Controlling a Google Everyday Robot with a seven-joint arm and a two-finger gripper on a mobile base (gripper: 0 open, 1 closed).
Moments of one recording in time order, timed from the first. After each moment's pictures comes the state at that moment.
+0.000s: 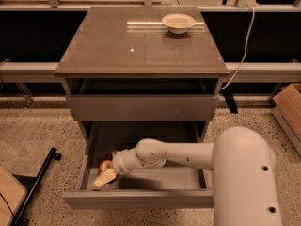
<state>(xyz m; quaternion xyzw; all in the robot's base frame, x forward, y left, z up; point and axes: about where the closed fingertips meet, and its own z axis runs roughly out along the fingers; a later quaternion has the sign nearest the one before) 0.565 0.196 0.415 -0.48 0.74 0.38 0.30</state>
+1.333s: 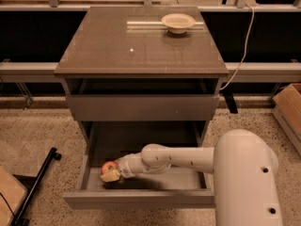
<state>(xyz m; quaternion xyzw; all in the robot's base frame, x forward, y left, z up) 0.569 0.175 0.380 -0.43 0.77 0.37 0.28</state>
